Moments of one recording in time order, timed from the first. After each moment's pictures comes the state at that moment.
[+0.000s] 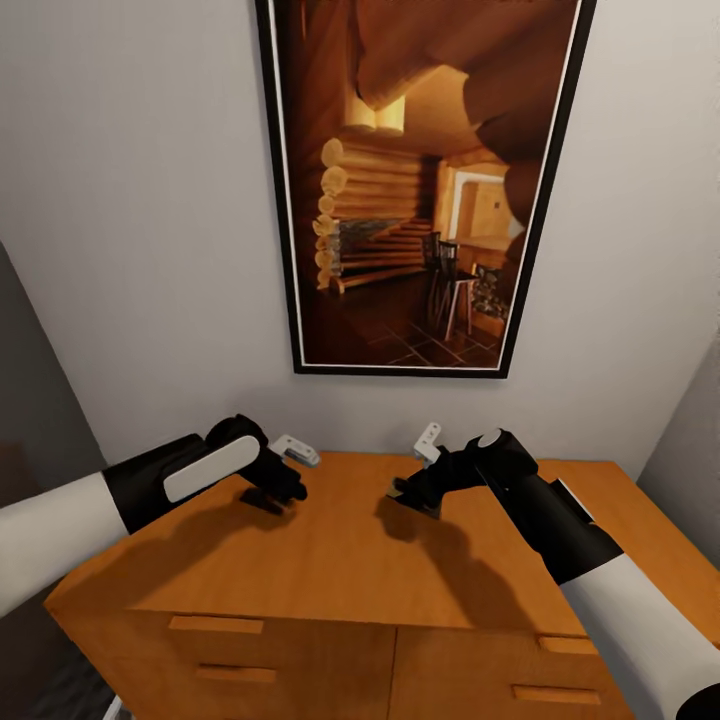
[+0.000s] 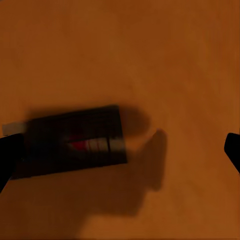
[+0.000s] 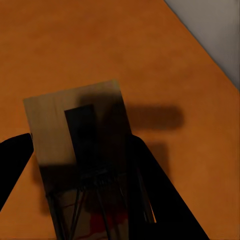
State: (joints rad) left arm -1.17 0.36 -1.22 -1.18 1.36 1.03 0.47; right arm -0.80 -0.15 0.41 -1.26 0.40 0.82 0.96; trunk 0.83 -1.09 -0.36
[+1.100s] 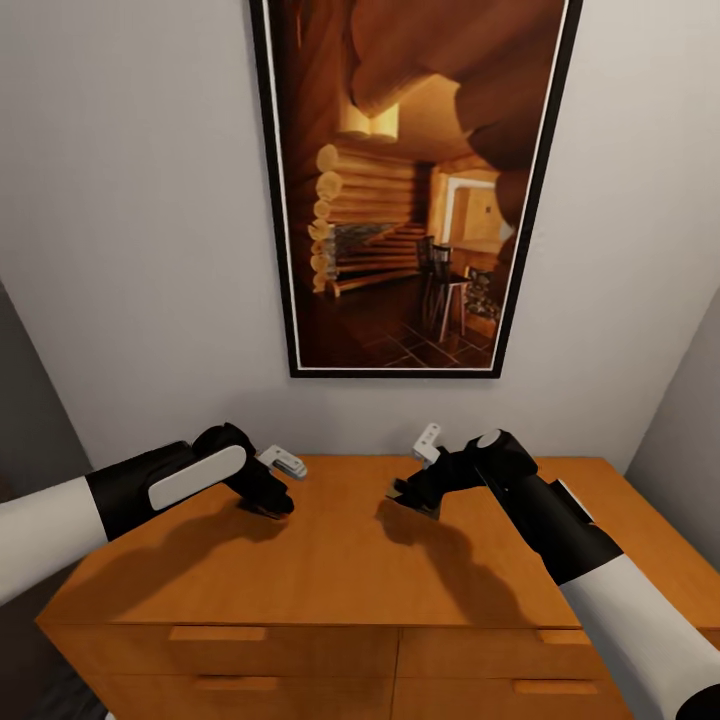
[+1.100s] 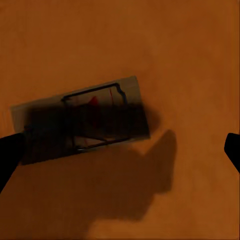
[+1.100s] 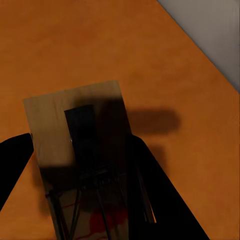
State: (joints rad) left arm -1.18 0.42 -1.28 -1.19 1.36 1.03 0.40; right arm -0.80 -0.15 0.41 -1.26 0.40 0.82 0.96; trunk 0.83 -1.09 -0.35
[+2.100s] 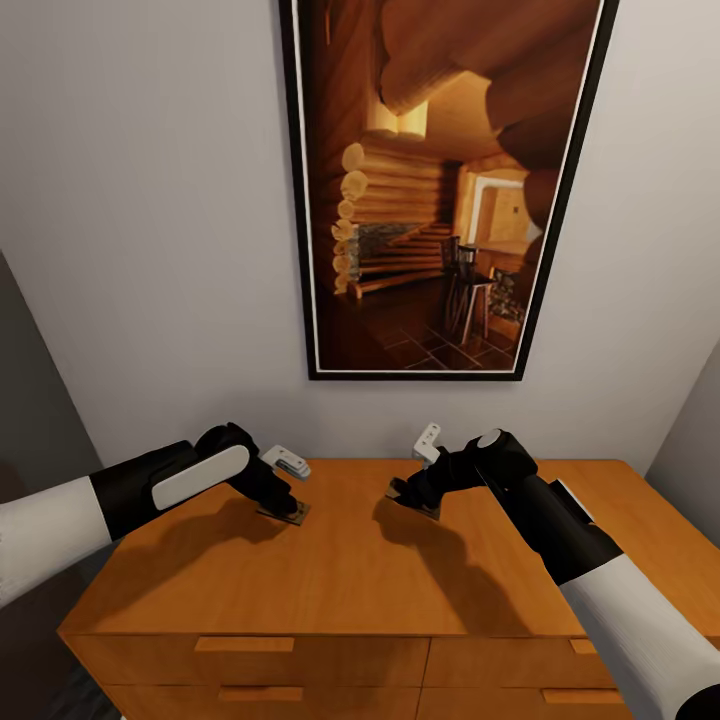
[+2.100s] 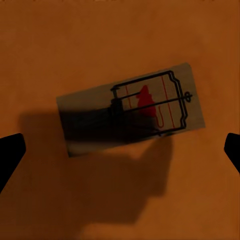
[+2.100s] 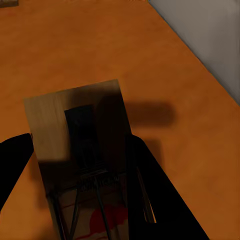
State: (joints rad) left arm -1.18 0.41 -1.28 -1.19 1.36 1.03 0.40; right arm -0.80 -0.15 0.41 -1.26 0.40 0.82 0.96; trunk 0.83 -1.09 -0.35
